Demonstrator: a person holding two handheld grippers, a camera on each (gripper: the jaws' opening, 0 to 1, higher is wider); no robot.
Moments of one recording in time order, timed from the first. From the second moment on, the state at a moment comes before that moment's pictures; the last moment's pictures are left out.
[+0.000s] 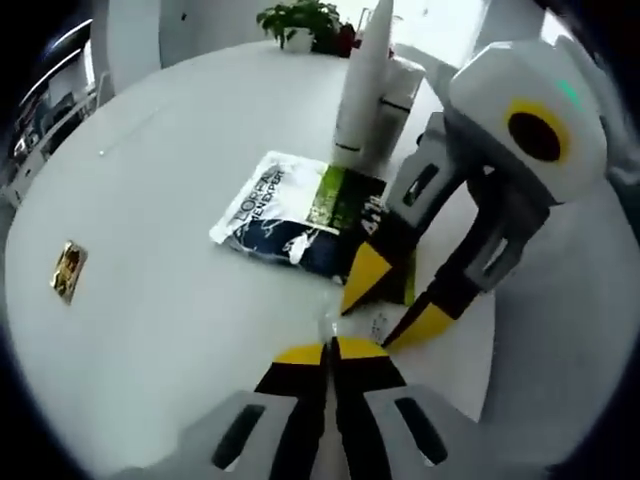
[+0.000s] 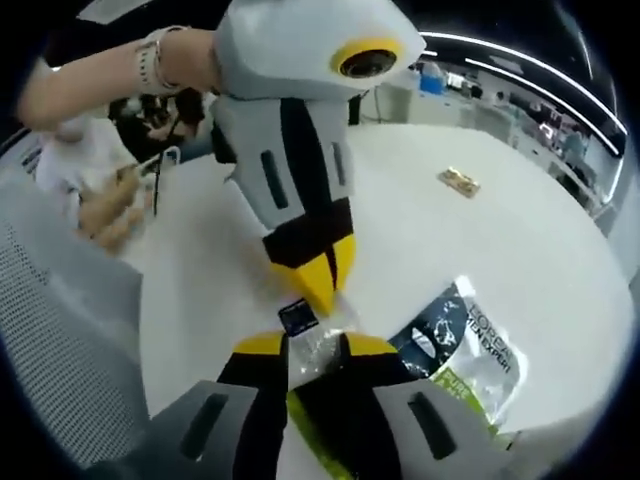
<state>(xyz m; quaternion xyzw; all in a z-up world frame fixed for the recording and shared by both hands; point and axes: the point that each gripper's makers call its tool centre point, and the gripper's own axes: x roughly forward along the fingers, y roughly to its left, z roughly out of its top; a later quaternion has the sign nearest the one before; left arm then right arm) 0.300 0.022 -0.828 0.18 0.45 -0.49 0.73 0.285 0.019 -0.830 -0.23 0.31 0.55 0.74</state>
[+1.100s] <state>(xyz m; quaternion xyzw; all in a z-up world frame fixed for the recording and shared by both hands) 0.293 0.053 -0.792 0.09 0.39 -0.38 0.84 0.283 0.019 -0.832 -0.24 0.32 0.54 0.74</state>
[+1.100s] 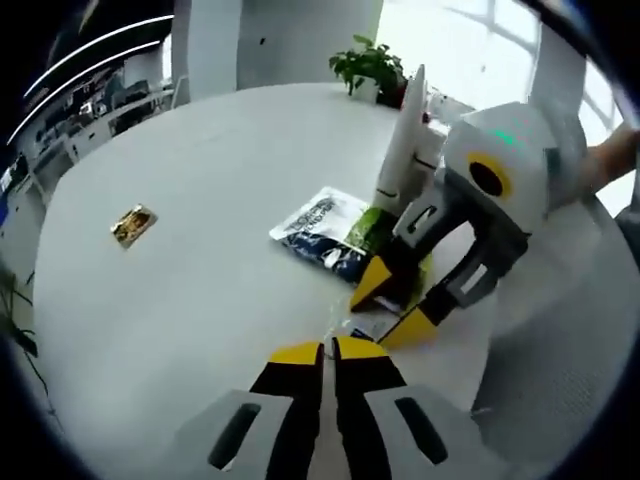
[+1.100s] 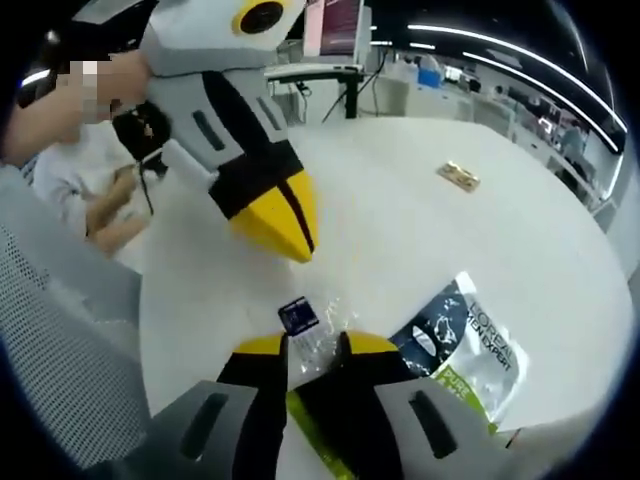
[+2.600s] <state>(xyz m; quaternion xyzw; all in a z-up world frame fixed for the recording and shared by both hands) 0.240 0.074 -0.731 0.02 0.33 -0.27 0.91 0.266 -0.003 -0.730 -0.18 0.26 0.54 0.78</state>
